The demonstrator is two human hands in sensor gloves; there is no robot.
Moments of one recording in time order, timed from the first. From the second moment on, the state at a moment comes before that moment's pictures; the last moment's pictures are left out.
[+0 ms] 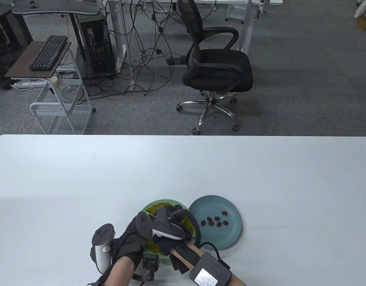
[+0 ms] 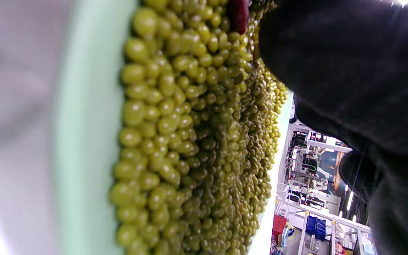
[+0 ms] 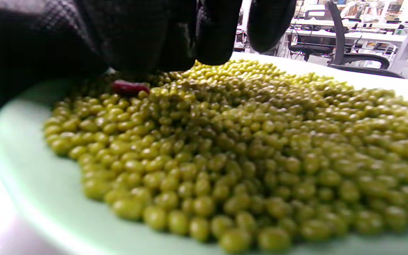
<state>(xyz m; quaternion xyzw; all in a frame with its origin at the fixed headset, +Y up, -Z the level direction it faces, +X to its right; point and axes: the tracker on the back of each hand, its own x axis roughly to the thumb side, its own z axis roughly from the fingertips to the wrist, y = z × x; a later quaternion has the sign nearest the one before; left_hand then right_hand) -0.189 -0.792 -0.280 -0.17 0.20 0.69 0.67 -0.060 -0.681 -0.305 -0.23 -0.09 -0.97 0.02</state>
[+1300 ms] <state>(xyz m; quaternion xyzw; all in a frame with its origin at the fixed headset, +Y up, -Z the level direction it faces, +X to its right) -0.189 -0.792 -0.279 -0.18 0.20 0.69 0.67 -0.068 -0.692 -0.297 -0.25 -0.08 -0.96 0.04</state>
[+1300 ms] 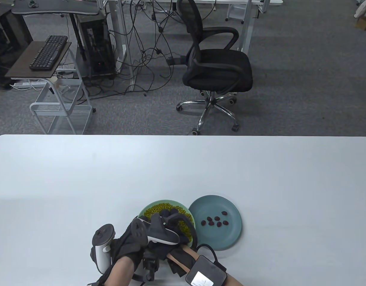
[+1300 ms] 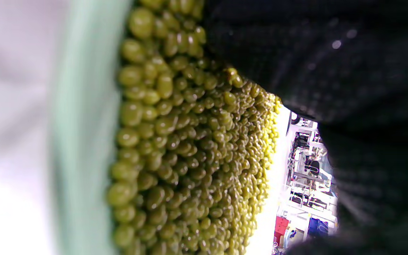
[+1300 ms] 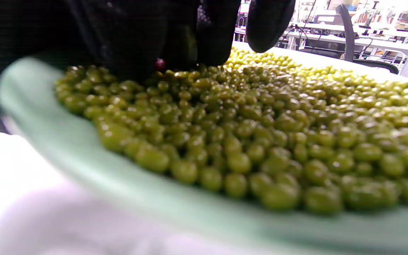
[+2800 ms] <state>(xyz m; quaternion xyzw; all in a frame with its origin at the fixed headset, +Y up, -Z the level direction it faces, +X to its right) -0.189 -0.791 -0.279 -0.17 0.20 0.69 0.67 -0.068 -0.695 -0.301 -0.25 -0.09 -0.96 0.02</state>
